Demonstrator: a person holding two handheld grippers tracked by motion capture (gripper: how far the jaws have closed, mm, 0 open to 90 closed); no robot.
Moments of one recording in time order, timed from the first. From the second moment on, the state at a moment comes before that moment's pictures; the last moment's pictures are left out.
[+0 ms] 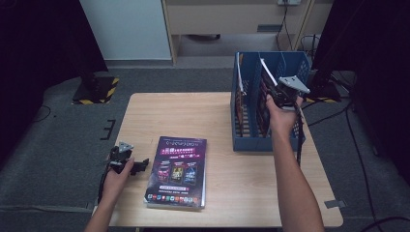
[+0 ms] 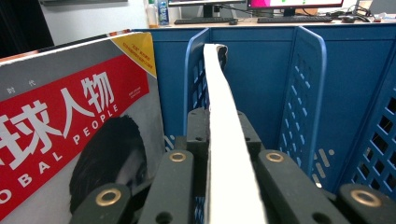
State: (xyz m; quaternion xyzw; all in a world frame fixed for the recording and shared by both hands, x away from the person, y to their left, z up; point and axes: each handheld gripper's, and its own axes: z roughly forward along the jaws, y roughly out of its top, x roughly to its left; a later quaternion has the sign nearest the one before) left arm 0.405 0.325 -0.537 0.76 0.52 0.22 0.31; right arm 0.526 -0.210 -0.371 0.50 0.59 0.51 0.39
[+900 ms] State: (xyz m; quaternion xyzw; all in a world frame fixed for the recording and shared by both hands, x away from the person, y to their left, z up) left arm 0.404 0.323 -0.537 0.77 0.52 0.22 0.31; right arm 0.540 -0.206 -0.364 0.51 0.57 0.50 0.41
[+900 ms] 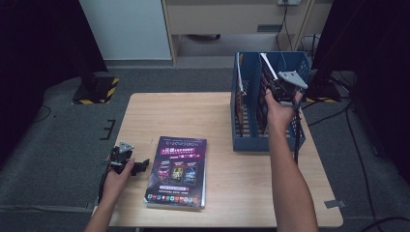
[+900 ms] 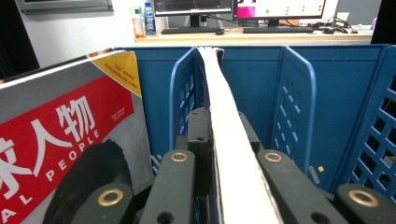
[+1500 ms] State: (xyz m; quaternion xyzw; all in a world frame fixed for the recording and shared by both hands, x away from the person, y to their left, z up) left arm 0.404 0.323 -0.537 0.77 0.52 0.22 0.31; right arm 0.543 -0.203 -0.369 0.51 0.57 0.50 0.41
